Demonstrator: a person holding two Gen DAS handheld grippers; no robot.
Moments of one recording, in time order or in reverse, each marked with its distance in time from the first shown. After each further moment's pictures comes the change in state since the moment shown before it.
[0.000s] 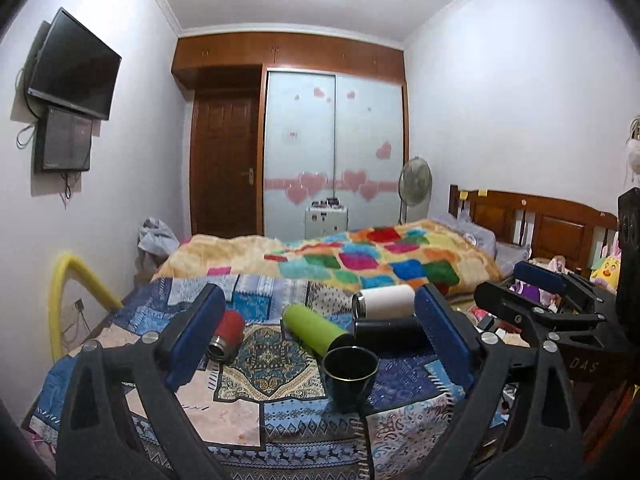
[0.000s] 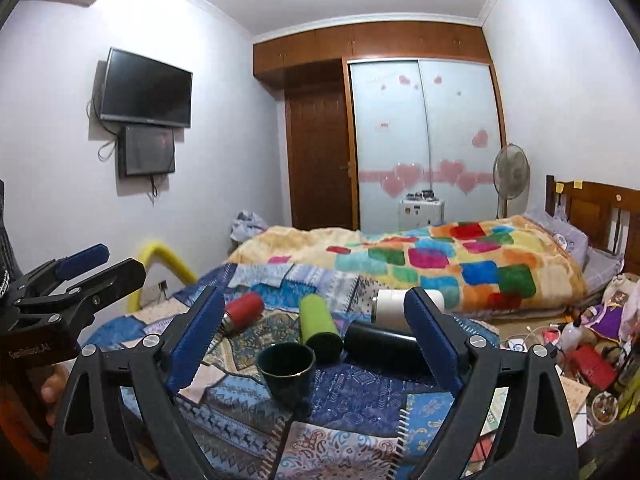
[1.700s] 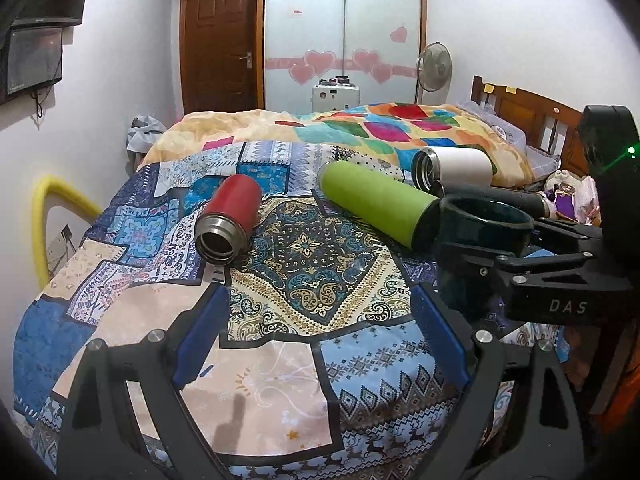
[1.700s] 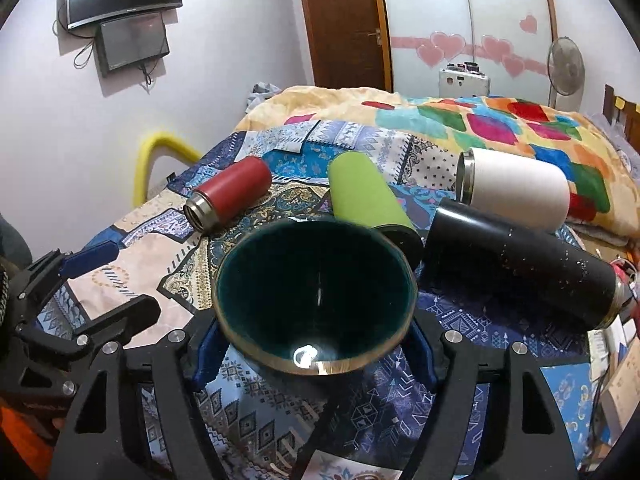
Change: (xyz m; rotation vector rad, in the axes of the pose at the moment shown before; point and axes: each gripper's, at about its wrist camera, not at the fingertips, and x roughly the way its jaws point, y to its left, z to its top) left arm 0.165 0.084 -0.116 0.006 0.454 -0.012; right arm 0.204 0.005 -0.088 0.028 0.514 0.122
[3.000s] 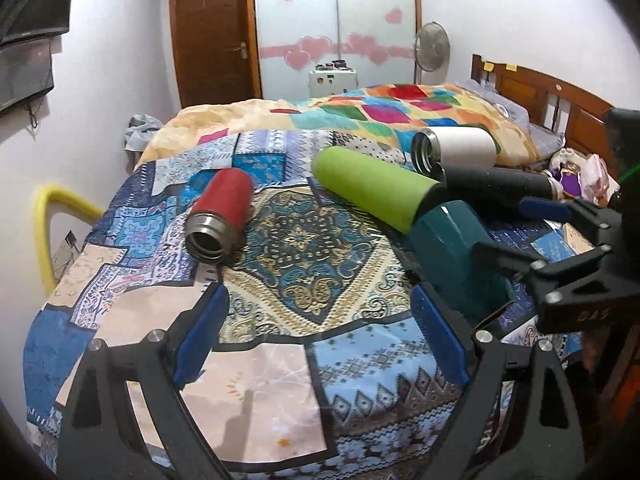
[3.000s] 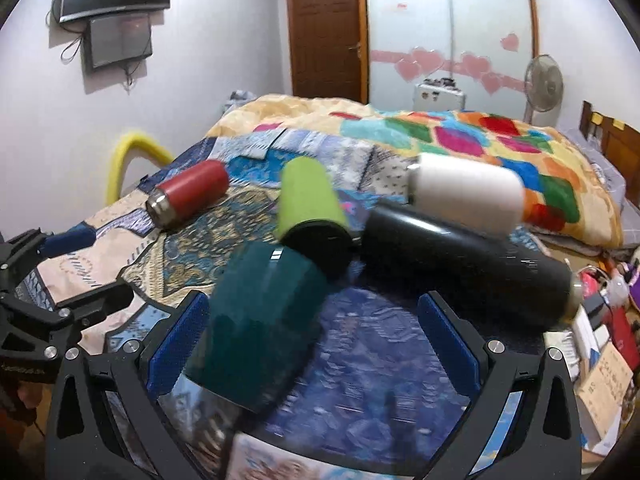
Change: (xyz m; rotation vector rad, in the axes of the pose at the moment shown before) left arm 0.013 -0.010 0.003 0.044 0.053 0.026; right arm -0.010 -0.016 -0.009 -0.040 -0.030 -0.101
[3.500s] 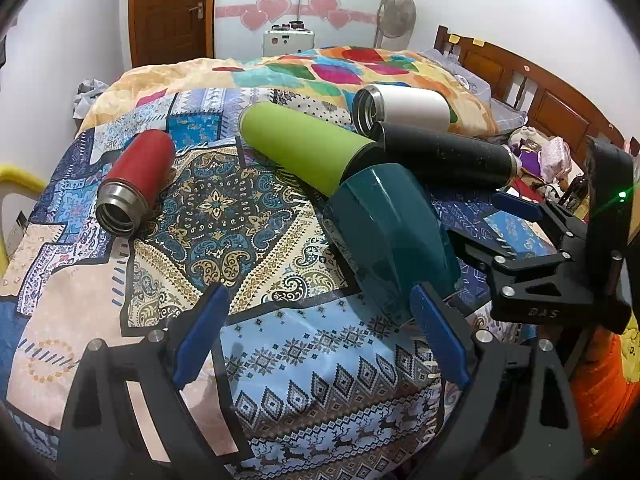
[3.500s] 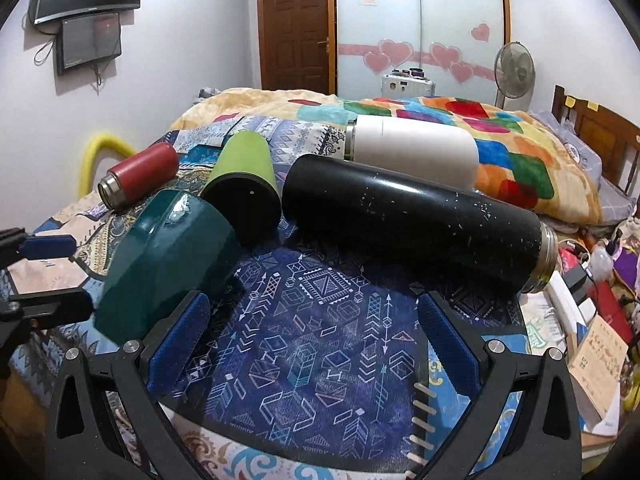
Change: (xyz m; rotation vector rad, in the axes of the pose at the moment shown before) left arm 0.028 -0.038 0.002 0.006 0.153 -0.192; right arm -0.011 -0.049 -0.033 0.050 -0.021 -0.105
